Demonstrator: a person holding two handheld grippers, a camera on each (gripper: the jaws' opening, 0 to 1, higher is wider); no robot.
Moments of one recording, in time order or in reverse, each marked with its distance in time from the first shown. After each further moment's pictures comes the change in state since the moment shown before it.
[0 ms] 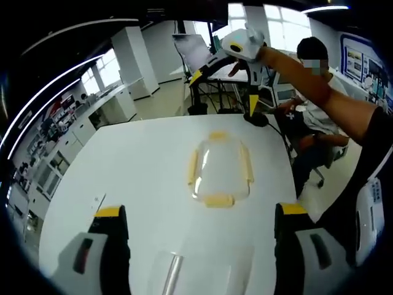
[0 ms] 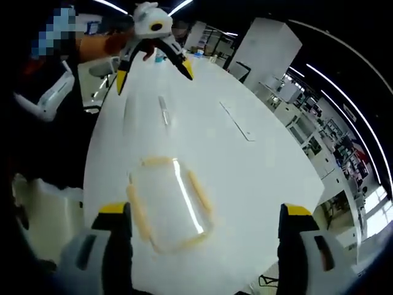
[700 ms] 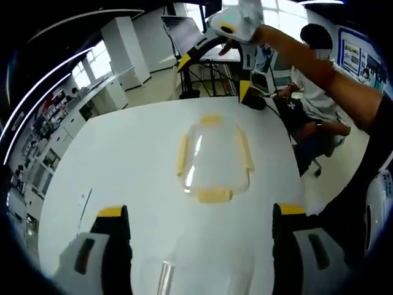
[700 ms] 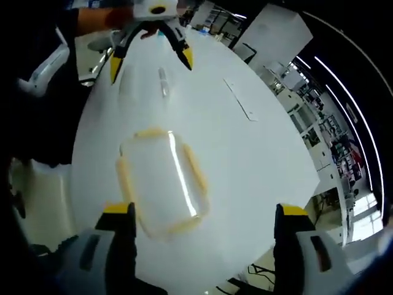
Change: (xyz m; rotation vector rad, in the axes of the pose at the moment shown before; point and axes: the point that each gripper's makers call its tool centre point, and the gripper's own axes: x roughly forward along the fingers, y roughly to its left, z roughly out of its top) left arm 0.040 -0.008 -0.019 0.029 0.083 -0.041; right arm 0.017 -0.002 -0.029 -0.075 0.186 -0.028
